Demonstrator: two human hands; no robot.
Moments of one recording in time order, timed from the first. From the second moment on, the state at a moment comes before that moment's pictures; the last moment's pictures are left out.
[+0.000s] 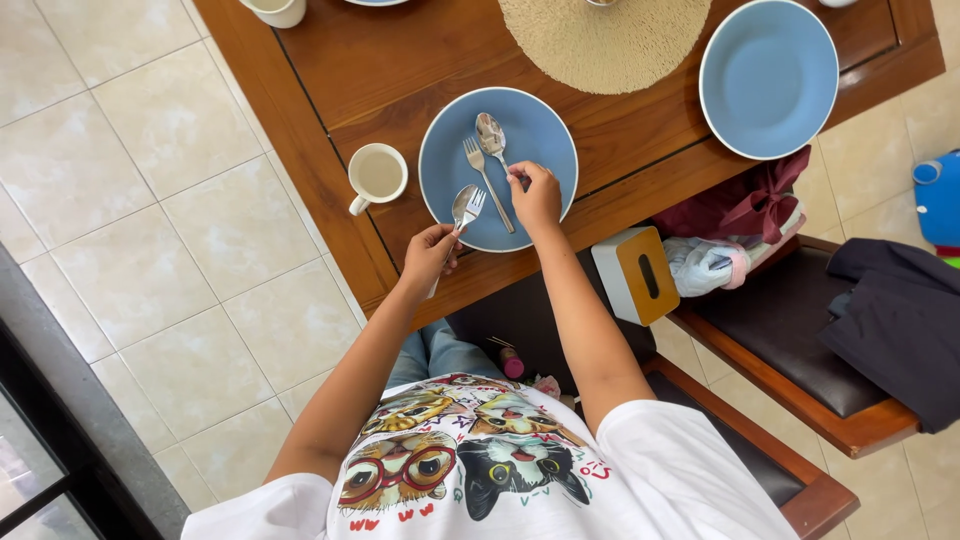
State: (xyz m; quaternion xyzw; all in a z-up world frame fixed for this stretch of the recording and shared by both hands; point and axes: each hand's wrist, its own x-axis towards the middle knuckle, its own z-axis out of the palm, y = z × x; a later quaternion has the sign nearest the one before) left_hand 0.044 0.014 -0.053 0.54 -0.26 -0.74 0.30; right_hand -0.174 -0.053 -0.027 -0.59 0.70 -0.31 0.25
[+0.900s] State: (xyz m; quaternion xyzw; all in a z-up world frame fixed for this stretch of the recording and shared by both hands) left_hand 0.012 0.166 0.021 0.54 -0.42 -0.62 0.39; right_hand -0.067 0.223 -0.009 -0.20 0.60 -0.58 0.51
